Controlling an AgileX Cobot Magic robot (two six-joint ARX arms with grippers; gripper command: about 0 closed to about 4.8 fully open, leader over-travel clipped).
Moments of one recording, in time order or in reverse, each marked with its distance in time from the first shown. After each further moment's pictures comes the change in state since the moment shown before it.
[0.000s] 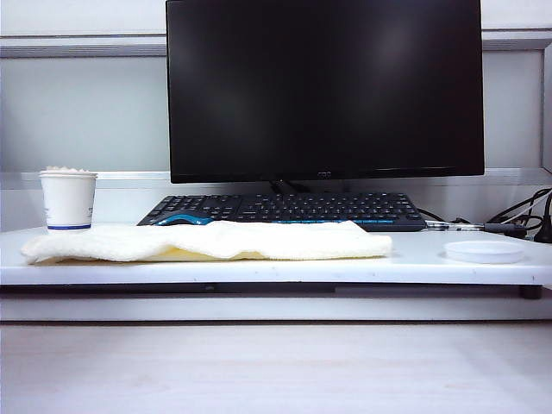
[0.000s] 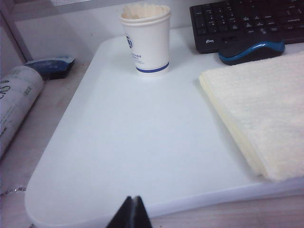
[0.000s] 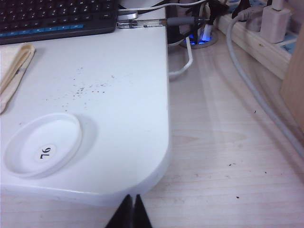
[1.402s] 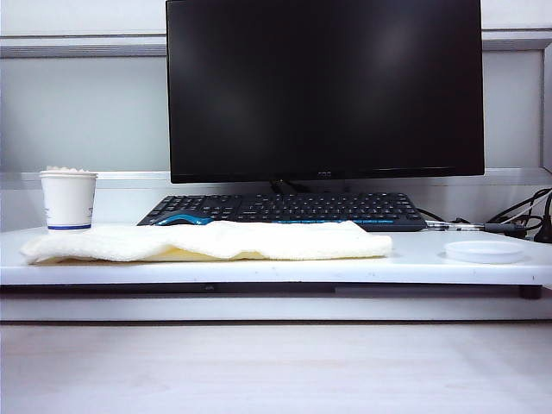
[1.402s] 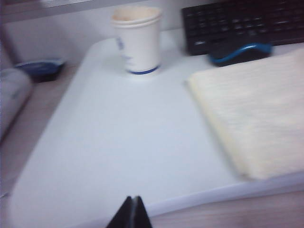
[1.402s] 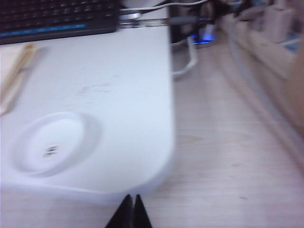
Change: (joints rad) left arm 0.000 0.000 0.000 0.004 0.056 0.000; right arm 0.000 0.000 0.003 -0.002 -0.030 0.000
